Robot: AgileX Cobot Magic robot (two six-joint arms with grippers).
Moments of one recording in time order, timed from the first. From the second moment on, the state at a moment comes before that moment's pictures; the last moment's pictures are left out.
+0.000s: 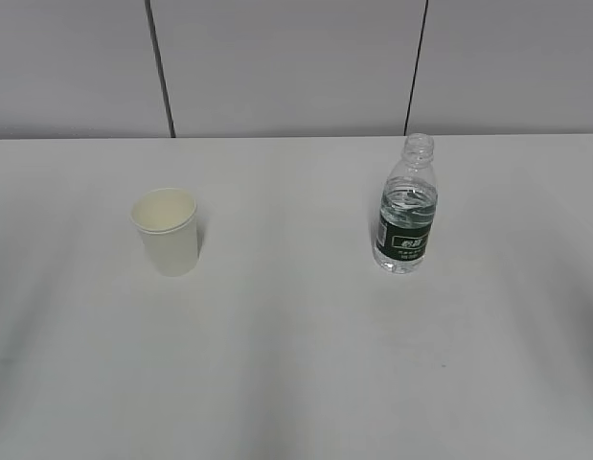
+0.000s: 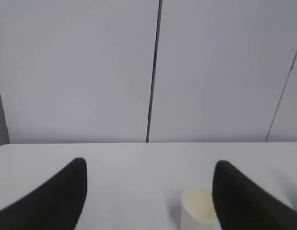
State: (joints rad) left arm -0.10 0.40 -0.55 -0.02 0.33 -0.03; right arm 0.09 0.42 -0.52 -0.03 0.35 0.00
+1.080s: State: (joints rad) left arm -0.13 1.08 -0.50 0.13 -0.31 -0.07; right arm 0.09 0.99 -0.51 -0.03 -0.20 0.00
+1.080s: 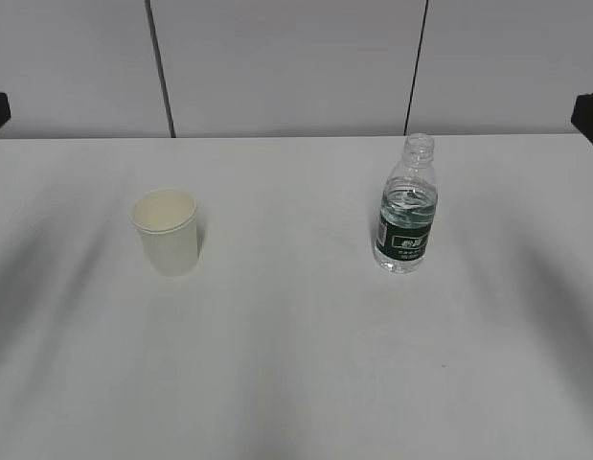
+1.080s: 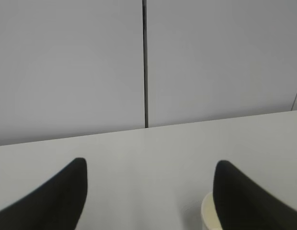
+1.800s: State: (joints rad) left arm -0.13 1.16 -0.28 0.25 -0.63 -0.18; right arm 0.09 1.21 -0.37 -0.05 -0.62 0.08
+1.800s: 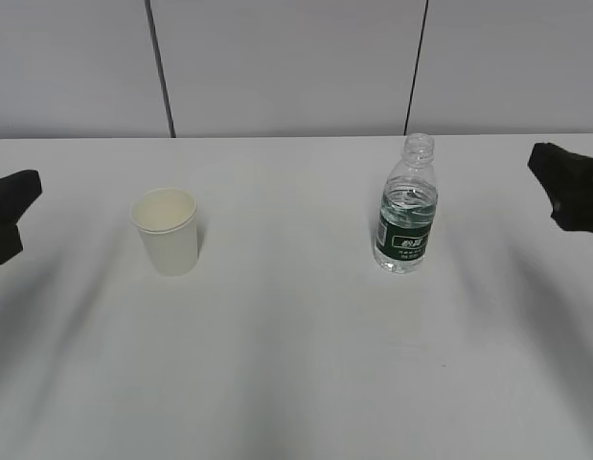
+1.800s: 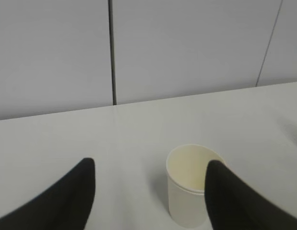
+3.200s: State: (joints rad) left arm -0.13 1.81 -0.22 0.44 -1.14 -0.10; right arm 0.09 1.62 -0.29 -0.21 -1.14 0.11
